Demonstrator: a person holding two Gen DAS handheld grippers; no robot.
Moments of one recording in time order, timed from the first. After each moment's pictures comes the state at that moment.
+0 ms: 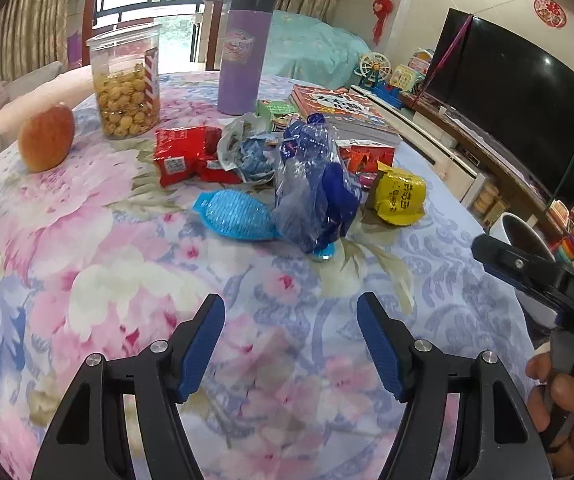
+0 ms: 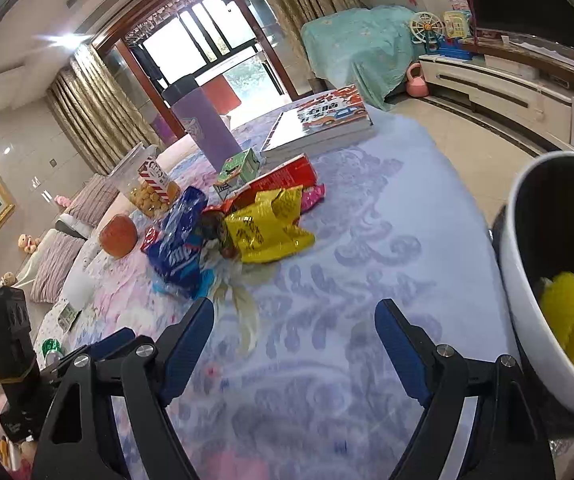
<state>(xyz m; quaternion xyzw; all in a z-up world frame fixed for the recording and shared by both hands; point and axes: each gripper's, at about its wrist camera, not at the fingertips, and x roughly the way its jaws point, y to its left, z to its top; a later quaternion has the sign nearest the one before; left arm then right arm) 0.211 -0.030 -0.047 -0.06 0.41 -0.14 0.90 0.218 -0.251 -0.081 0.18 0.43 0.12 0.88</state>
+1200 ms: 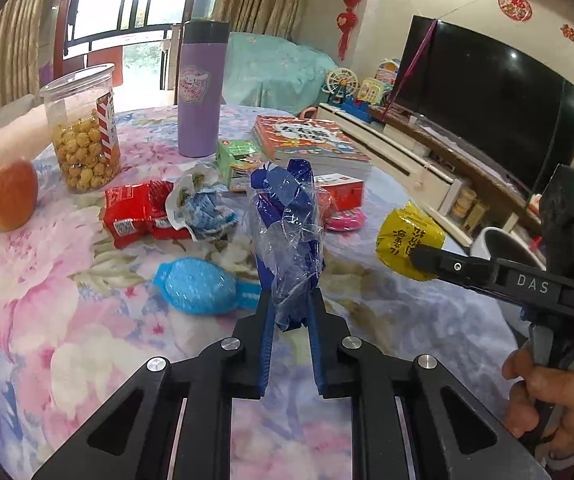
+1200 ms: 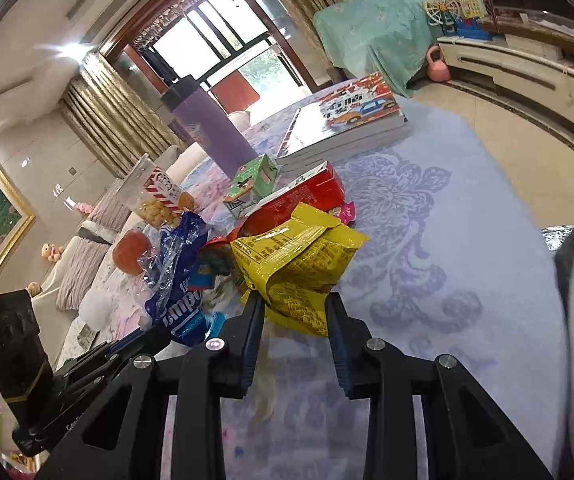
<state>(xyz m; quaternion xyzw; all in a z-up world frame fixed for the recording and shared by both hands) 0.250 -0.042 -0.049 -0.04 0.37 -0.19 0.91 0.257 -0.252 -0.090 0.22 0.43 0.16 0.86</state>
